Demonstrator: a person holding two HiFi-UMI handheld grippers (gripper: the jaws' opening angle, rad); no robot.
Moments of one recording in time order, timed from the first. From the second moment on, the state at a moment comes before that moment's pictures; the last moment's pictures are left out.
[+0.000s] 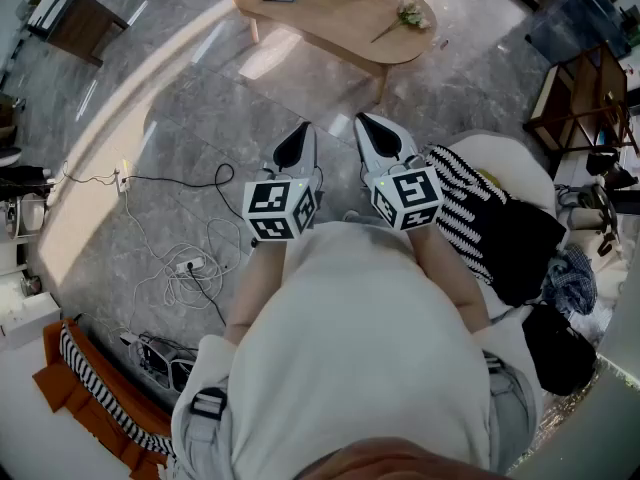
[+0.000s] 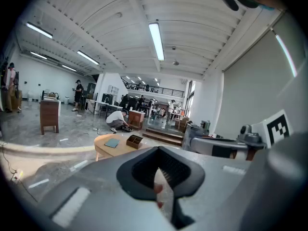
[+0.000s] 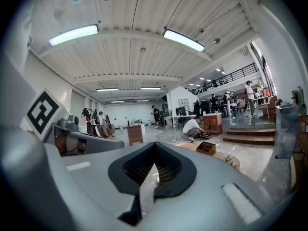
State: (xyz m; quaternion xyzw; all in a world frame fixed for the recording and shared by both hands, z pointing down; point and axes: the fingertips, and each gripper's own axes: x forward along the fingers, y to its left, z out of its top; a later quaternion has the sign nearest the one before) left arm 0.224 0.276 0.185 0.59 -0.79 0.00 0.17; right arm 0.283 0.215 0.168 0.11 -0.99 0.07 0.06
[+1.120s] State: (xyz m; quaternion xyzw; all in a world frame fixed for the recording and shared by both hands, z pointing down) left arm 0.180 0.248 0.203 0.58 -0.79 -0.01 0.20; right arm 0.238 0.189 0.193 0.10 -0.99 0.12 0.08
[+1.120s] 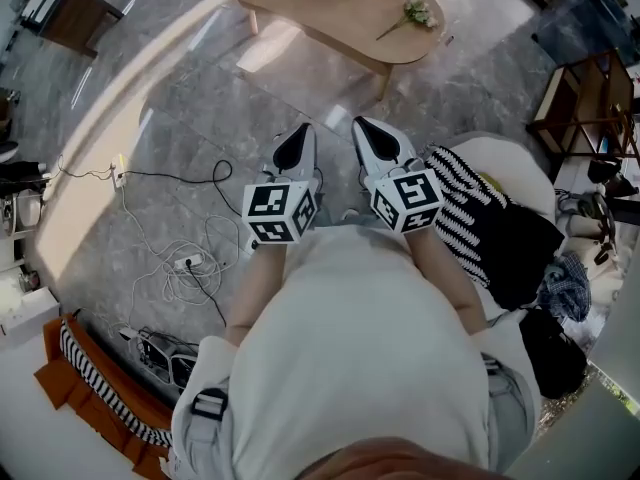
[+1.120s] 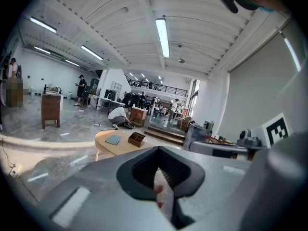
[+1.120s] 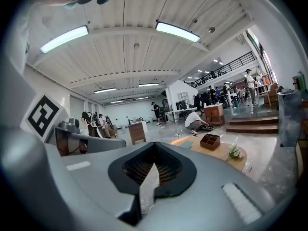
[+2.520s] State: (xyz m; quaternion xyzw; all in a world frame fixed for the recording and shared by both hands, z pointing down) left arm -0.195 0.062 0.208 0.70 -0.67 0.04 0.23; right arm -0.085 0.014 0.176 0.31 -0.94 0.12 0.06
